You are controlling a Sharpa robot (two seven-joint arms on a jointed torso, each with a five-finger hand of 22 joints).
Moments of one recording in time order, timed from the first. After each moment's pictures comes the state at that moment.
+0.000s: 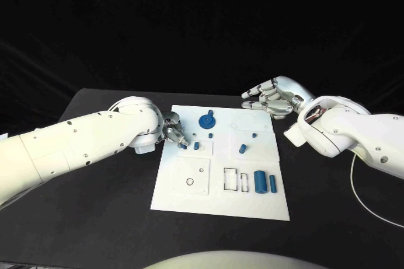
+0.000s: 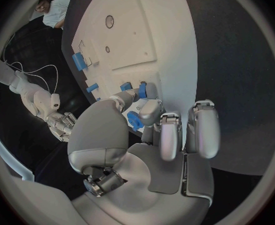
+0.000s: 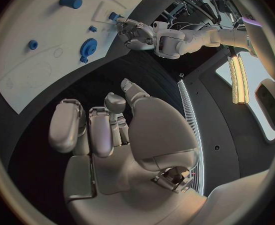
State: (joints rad) left arm 1.26 -0.63 -0.01 1.35 -1.17 0.21 -0.55; left_hand 1.06 -0.13 0.62 0.07 0.36 1.02 0.02 0.57 0.69 1.38 -0.06 1.15 1.06 1.47 -0.10 1.57 1.31 0.04 1.47 0.01 1.42 1.31; right arm 1.26 -0.93 -0.01 1.60 -0.89 -0.39 0.05; right_hand 1.28 0.00 0.15 0.03 0.24 0.94 0.15 0.08 0.07 1.26 0.06 1.01 1.08 1.47 -0.02 1.39 1.31 0.10 1.39 0.08 1.33 1.08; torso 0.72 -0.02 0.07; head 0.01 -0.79
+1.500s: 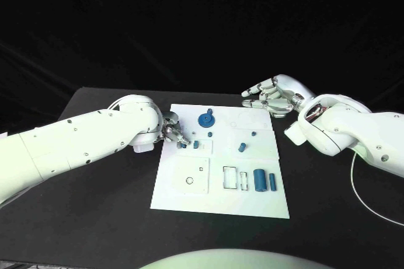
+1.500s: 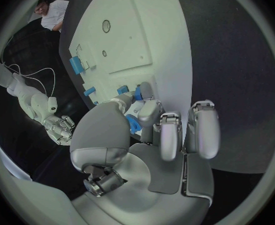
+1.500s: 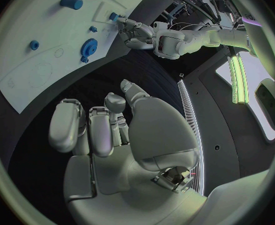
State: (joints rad) left arm 1.26 -0.63 -0.01 1.35 -1.18 0.25 -0.58; left_hand 1.00 -0.09 0.36 0.16 0.36 1.06 0.00 0.56 0.66 1.40 -0.06 1.16 1.08 1.47 -0.10 1.57 1.31 0.04 1.47 0.01 1.43 1.31; right arm 1.26 -0.93 -0.01 1.60 -0.89 -0.38 0.05; right_hand 1.28 0.00 0.16 0.03 0.30 0.94 0.15 0.08 0.07 1.25 0.06 1.01 1.08 1.47 -0.02 1.38 1.30 0.10 1.39 0.08 1.33 1.08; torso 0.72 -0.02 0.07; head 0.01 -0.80
